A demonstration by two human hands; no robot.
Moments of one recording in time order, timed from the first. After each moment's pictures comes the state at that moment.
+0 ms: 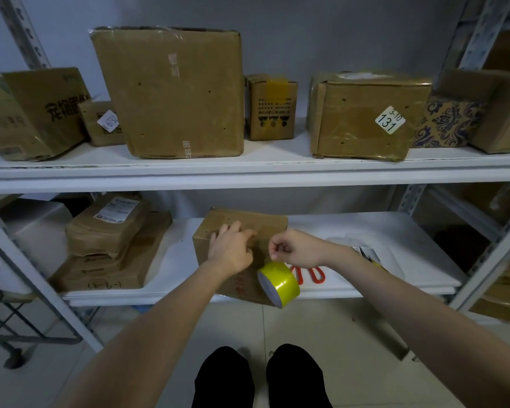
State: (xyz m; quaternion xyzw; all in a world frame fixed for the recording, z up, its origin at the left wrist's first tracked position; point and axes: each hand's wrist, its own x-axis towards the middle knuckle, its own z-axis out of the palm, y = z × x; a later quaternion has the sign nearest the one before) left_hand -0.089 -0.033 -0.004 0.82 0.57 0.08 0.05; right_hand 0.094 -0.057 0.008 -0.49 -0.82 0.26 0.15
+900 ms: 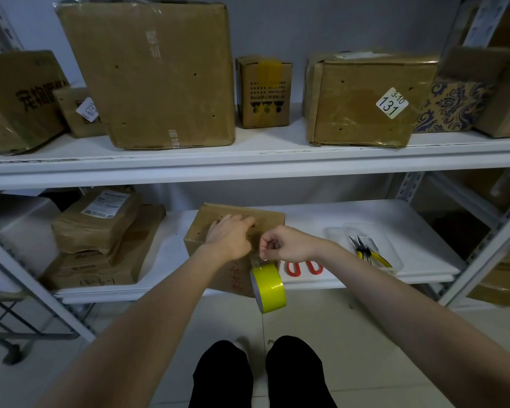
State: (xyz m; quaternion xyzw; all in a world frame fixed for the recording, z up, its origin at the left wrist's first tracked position) left_hand -0.079 -0.017 0.007 0.84 0.53 0.02 0.07; right_hand 0.088 -0.046 -0.008 -0.50 -0.78 0.34 0.16
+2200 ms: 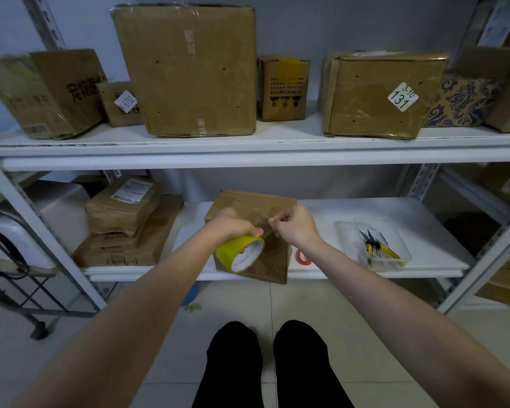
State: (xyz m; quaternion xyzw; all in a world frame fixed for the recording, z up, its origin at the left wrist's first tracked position) left_hand -0.112 -0.054 0.030 0.64 0.67 0.15 0.34; right_hand 0.042 -0.071 -0.003 -0.68 -0.56 0.27 0.38
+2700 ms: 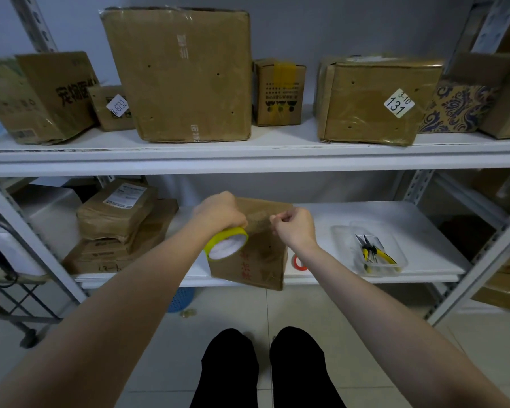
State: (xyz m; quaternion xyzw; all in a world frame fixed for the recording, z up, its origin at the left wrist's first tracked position) left_hand -0.108 -0.035 0.061 0.72 0.67 0.07 0.13; right_hand 0.046 -0.061 -0.007 -0.69 -0.49 0.26 0.46
